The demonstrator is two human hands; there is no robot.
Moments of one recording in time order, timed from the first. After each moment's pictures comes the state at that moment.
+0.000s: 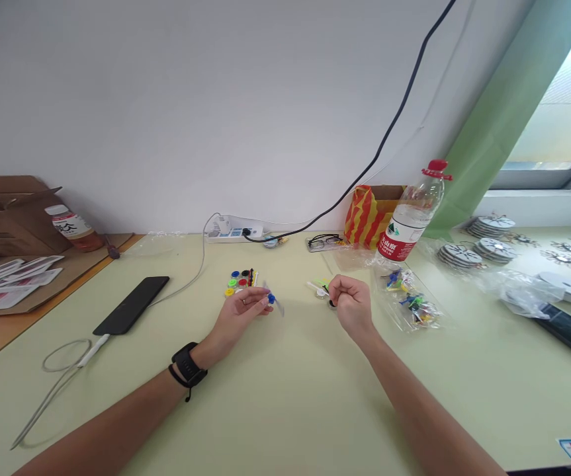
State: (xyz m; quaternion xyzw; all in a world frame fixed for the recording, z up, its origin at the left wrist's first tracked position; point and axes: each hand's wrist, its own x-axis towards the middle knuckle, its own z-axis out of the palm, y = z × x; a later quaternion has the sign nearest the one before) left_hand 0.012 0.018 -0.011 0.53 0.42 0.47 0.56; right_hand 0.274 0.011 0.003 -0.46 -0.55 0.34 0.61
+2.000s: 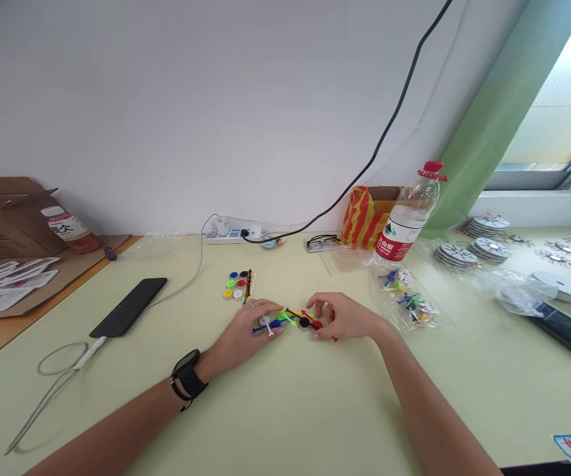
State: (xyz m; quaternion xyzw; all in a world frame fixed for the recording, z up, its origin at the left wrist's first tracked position) left_hand 0.015 0.003 -0.015 0.83 0.40 0.32 0.24; right_hand 0.302 0.017 0.011 -0.47 -0.75 0.44 0.15
